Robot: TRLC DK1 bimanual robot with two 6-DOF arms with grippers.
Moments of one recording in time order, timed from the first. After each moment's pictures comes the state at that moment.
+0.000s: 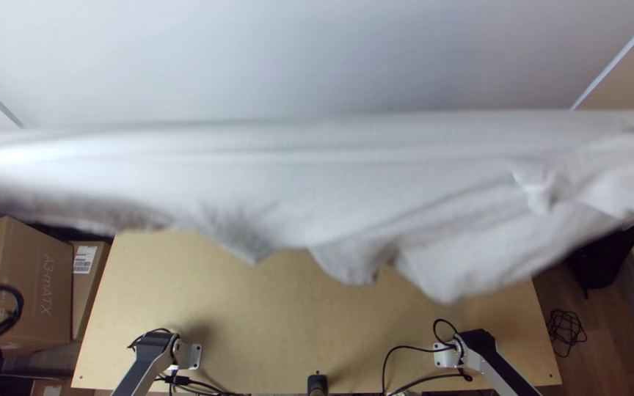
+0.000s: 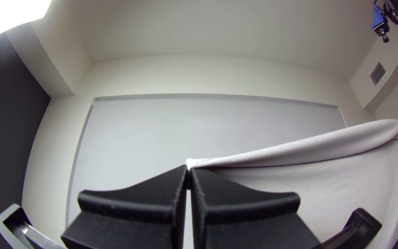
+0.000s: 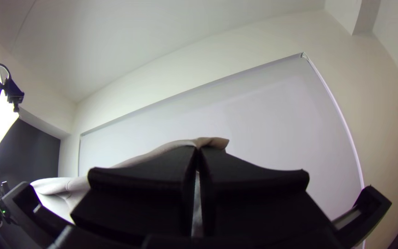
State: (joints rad) left arm -0.01 0.68 1.63 -0.18 -0.16 0.06; right arm 0.20 0.84 1.93 -0.34 0.01 0.28
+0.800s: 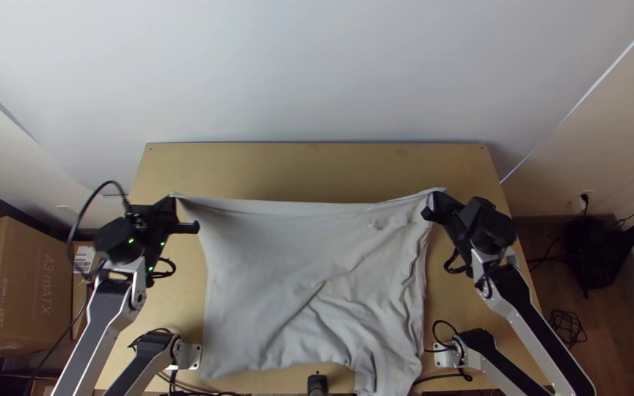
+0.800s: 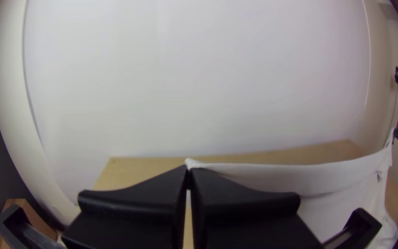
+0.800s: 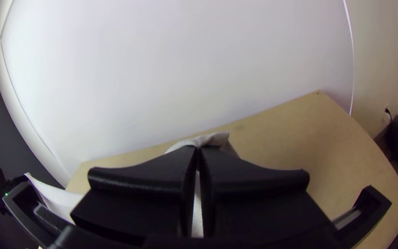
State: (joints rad) left arm -0.04 0.79 0.63 -0.02 -0.08 0.02; right arm 0.25 0.90 0.61 0.08 0.05 0.46
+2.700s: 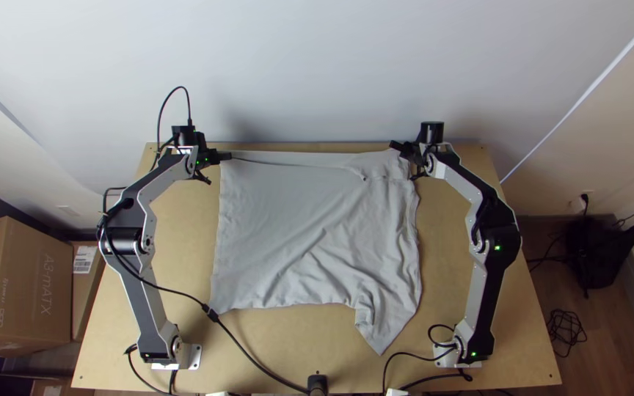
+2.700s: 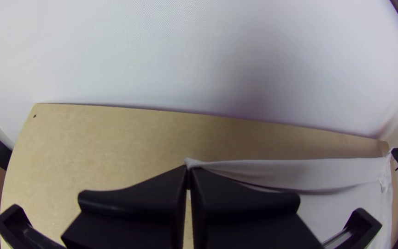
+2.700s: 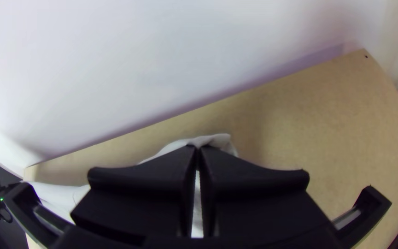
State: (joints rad) left arm 0.04 2.18 1.69 -0.19 0.01 -0.09; right arm 0.13 2.21 1.72 -0.17 0.00 0.44
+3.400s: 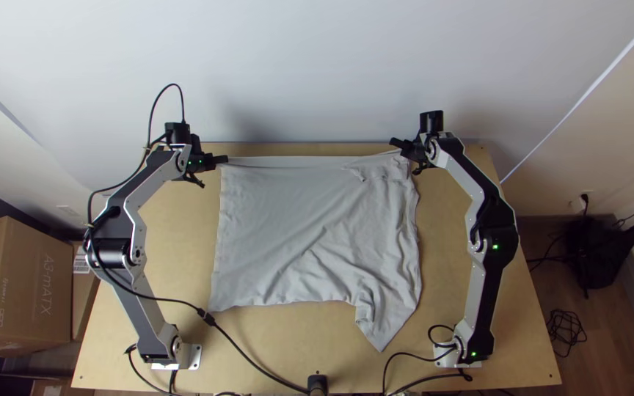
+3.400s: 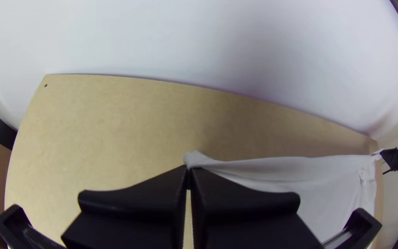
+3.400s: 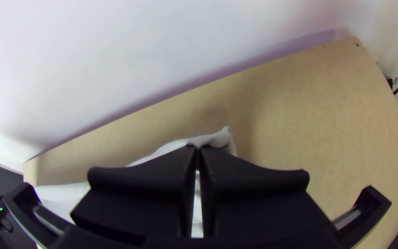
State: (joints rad) left arm 0.04 2.04 1.63 -0.40 0.05 -0.14; right arm 0.14 2.21 1.88 -0.49 0.00 0.46
